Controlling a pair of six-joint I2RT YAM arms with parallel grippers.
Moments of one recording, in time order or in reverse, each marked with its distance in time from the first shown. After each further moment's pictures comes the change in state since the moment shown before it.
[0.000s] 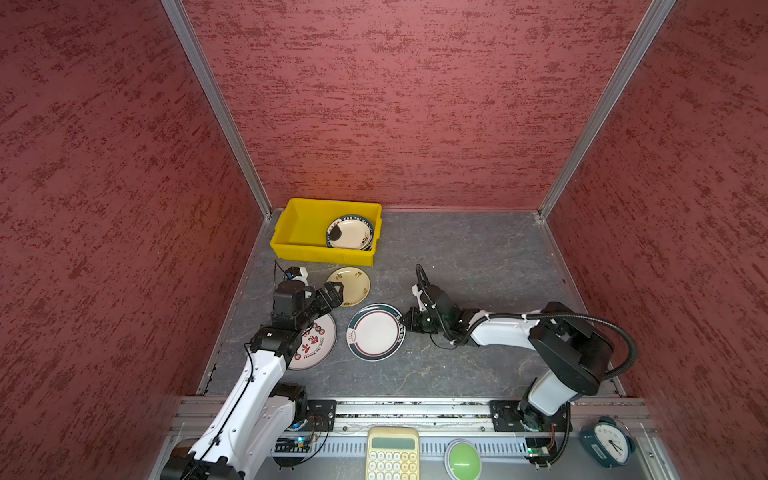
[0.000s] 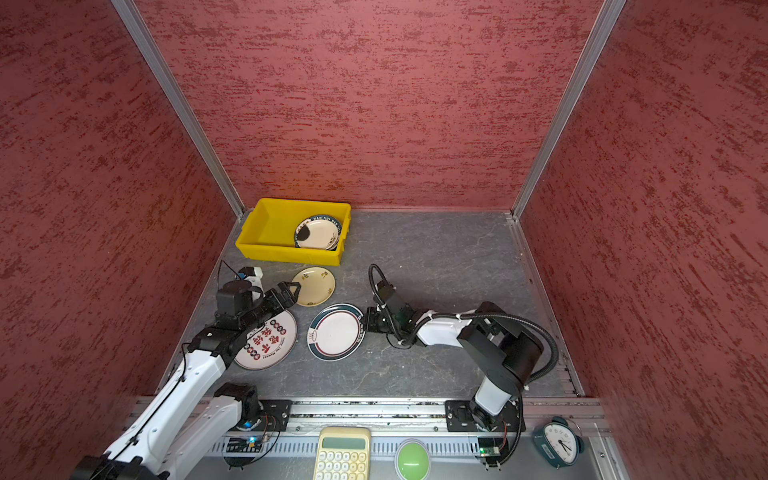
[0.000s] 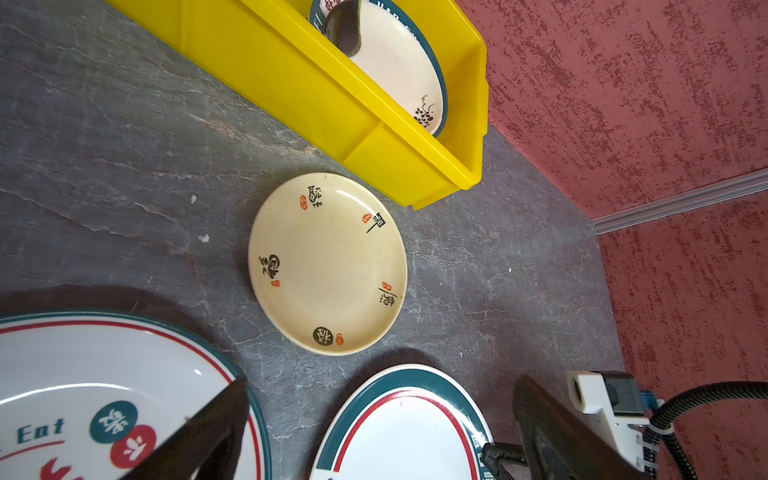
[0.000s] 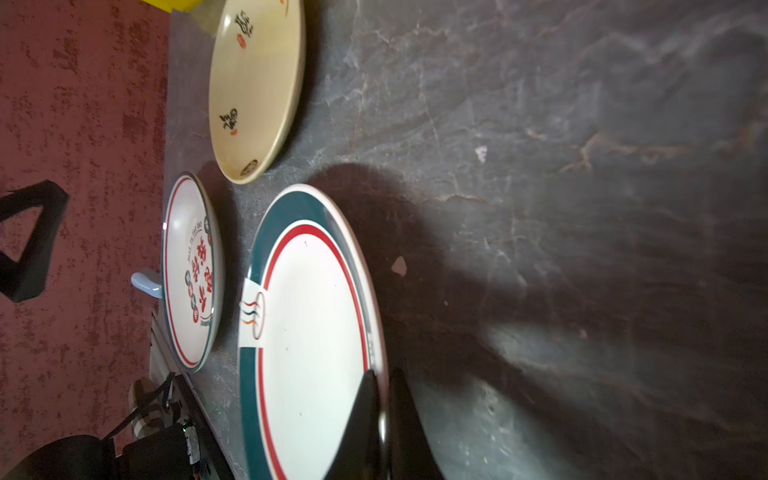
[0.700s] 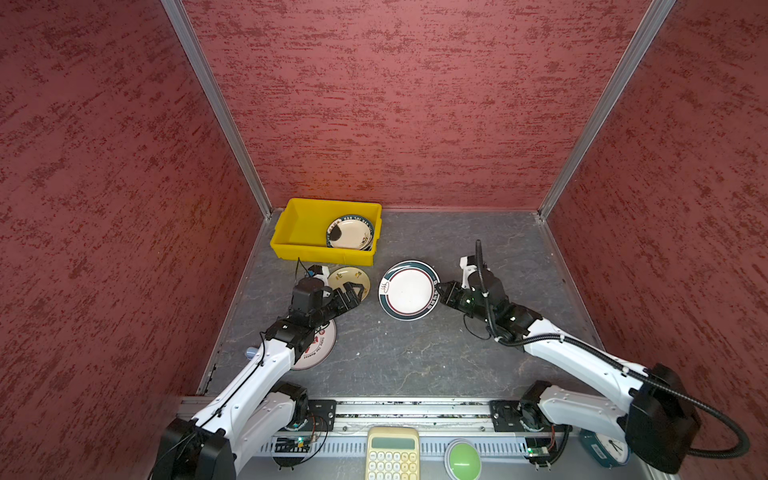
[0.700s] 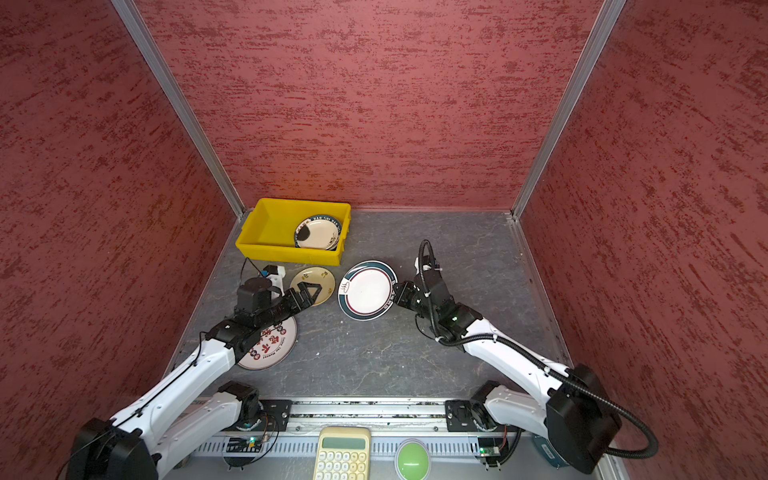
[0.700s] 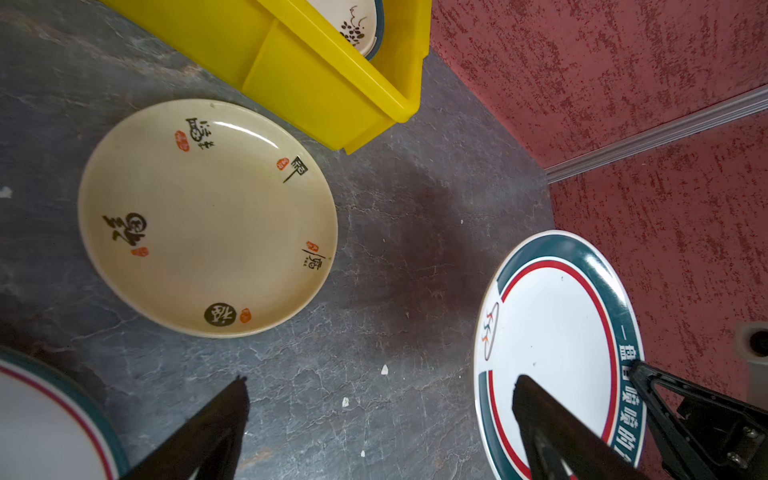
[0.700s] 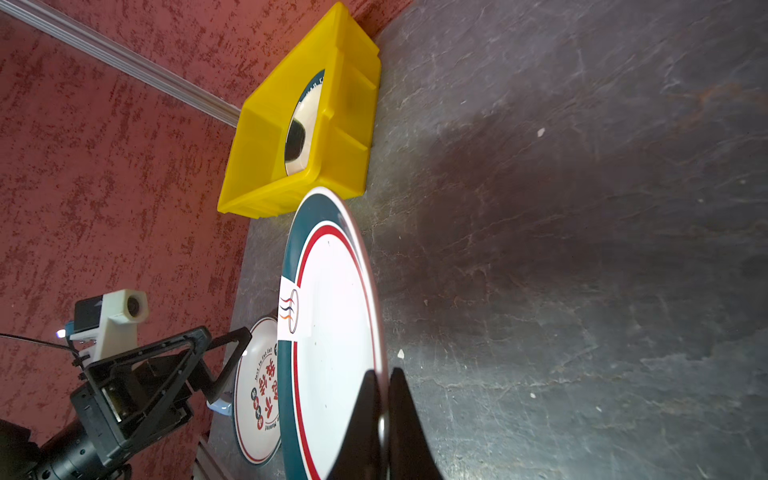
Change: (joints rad) left arm -0.192 0.143 0.003 0.150 0.029 -0.101; right arm -0.162 -0.502 -0.028 -0.252 0.186 0.012
